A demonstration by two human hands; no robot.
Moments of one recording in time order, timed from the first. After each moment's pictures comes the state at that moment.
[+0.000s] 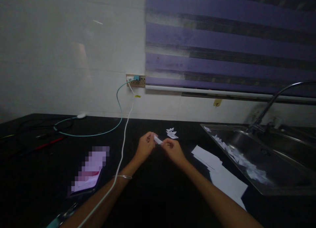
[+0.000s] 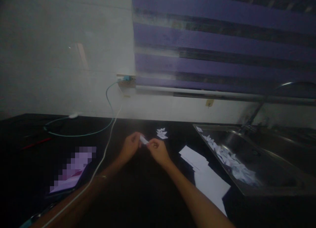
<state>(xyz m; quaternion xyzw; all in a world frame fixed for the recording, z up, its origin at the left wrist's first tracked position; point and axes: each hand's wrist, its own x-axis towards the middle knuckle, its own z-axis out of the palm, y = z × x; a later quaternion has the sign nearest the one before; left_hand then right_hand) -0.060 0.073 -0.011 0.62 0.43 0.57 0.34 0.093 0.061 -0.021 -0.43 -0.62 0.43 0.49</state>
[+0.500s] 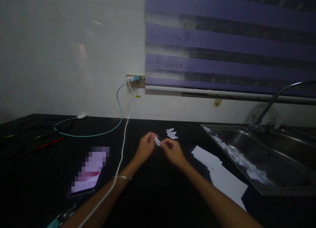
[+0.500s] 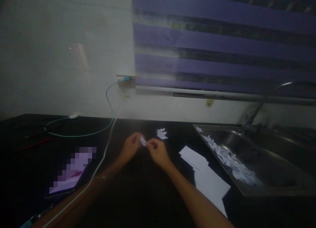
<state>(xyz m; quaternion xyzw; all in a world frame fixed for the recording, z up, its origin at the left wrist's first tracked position) -0.061 0.070 -0.010 0.63 0.43 0.55 0.33 0.094 0.056 -0.014 -0.43 -0.69 0.33 0.48</state>
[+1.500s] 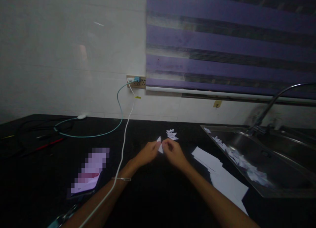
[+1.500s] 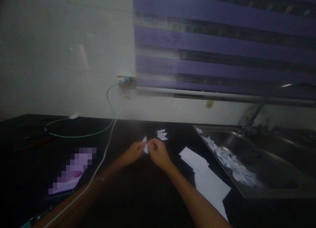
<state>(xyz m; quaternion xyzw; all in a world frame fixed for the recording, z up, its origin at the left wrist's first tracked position) -0.067 0.077 -0.031 0.76 0.42 0.37 0.33 0.098 0.057 -0.014 -0.41 -0.73 0.28 0.48</state>
